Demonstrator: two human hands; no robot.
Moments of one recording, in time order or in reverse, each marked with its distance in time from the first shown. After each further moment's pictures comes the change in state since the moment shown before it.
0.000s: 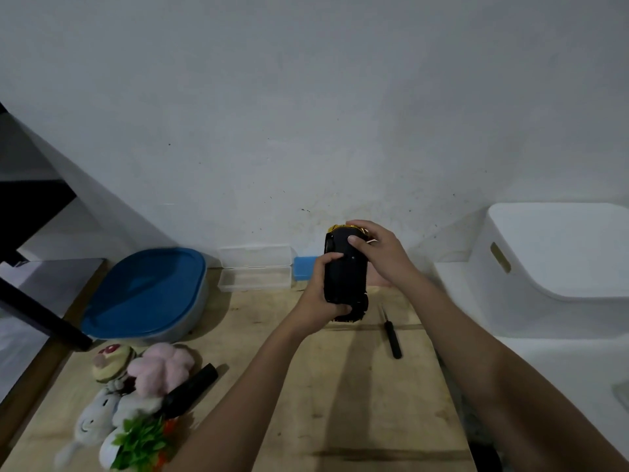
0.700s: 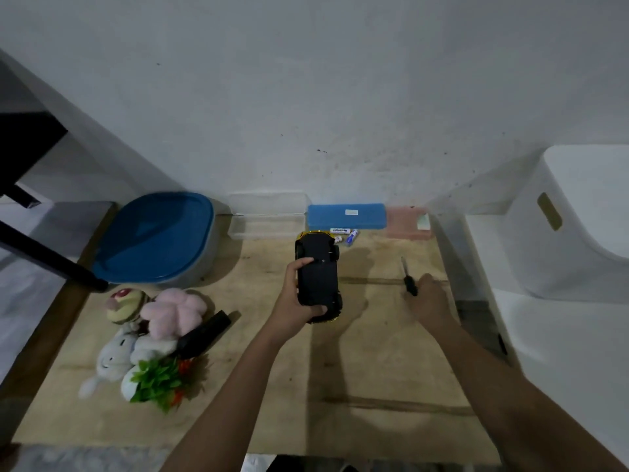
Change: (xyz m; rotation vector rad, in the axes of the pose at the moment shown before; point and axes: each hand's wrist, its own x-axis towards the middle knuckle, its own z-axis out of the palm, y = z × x) left_hand -0.056 -0.076 -0.022 -0.050 0.190 -0.279; right_hand -0.088 0.168 0.011 -0.669 -0.005 0.543
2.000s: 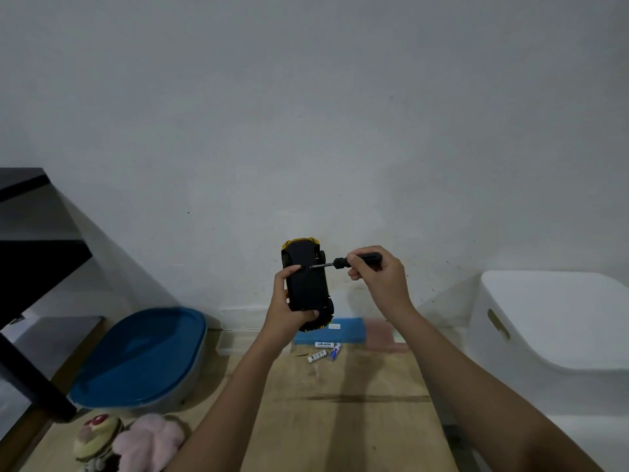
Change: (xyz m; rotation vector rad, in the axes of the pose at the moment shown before) left_hand 0.048 0.143 -0.017 -0.081 0.087 0.337; right_hand -0.034 -0.196 -0.171 0.956 0.283 -0.653
